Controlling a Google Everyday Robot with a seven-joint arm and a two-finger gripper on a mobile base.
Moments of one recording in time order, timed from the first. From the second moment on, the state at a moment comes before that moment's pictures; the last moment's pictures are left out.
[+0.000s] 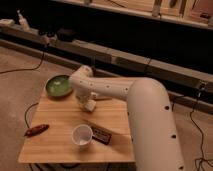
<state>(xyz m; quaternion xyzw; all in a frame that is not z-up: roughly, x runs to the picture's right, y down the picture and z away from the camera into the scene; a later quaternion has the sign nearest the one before) -0.131 0.083 0.921 -0.05 -0.29 -0.91 0.29</state>
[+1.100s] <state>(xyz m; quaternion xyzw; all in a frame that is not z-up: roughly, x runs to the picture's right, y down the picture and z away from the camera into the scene) -0.274 0.082 0.934 0.00 -0.30 -0.94 0.17</state>
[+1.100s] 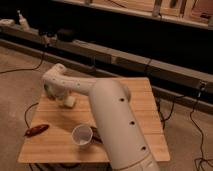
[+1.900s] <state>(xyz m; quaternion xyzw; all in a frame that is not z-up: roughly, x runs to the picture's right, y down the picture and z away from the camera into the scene) -0.335 0.139 0.886 0.02 -0.33 -0.94 0.07</state>
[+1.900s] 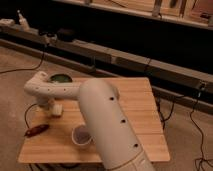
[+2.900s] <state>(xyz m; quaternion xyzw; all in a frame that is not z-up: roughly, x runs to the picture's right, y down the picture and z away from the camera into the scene) -0.314 0.217 0.842 0.01 -0.36 -0.93 0.05</state>
